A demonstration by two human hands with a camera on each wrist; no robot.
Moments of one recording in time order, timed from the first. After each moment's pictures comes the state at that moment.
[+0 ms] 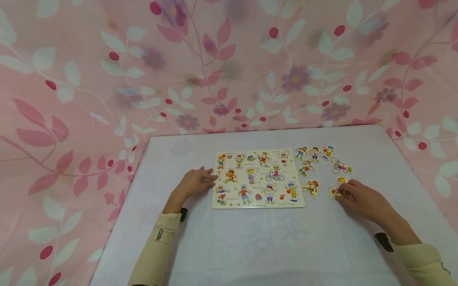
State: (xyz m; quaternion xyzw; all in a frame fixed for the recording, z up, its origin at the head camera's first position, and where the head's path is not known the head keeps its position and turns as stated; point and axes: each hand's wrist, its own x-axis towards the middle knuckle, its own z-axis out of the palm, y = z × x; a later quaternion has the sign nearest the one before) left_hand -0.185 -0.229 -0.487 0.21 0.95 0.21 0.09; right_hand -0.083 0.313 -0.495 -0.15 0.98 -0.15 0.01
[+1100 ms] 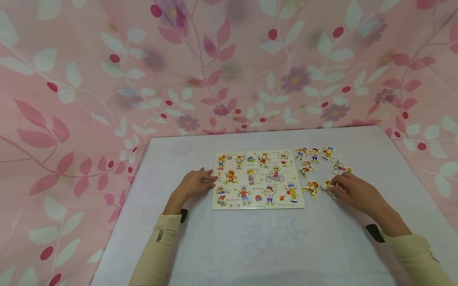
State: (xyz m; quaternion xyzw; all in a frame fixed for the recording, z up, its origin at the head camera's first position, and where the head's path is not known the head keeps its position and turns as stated) left_hand -0.186 -0.229 -0.488 0.21 0.94 0.23 0.09; right_hand -0.099 0.300 -0.481 -0.17 0.97 -0.18 -0.03
